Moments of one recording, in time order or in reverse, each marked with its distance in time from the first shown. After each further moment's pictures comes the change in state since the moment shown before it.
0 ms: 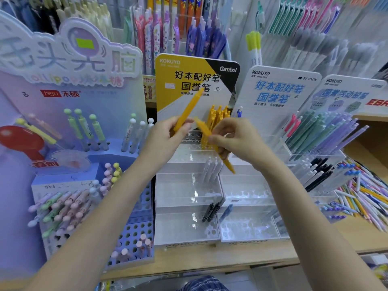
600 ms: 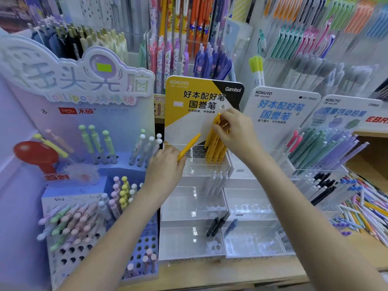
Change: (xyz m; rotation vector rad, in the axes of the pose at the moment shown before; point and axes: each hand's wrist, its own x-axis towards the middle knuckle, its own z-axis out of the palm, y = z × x) left_hand -0.004 -0.048 0.009 0.635 0.093 0.041; right_hand 0.051 0.002 0.006 -0.469 0.349 -0.327
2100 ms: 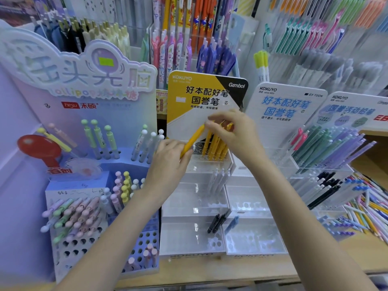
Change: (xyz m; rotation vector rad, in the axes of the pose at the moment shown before) left_hand -0.009 0.012 -0.014 -0.159 0.046 0.078; right_hand -0.013 -0.022 -0.008 0.212 -0.045 0.141
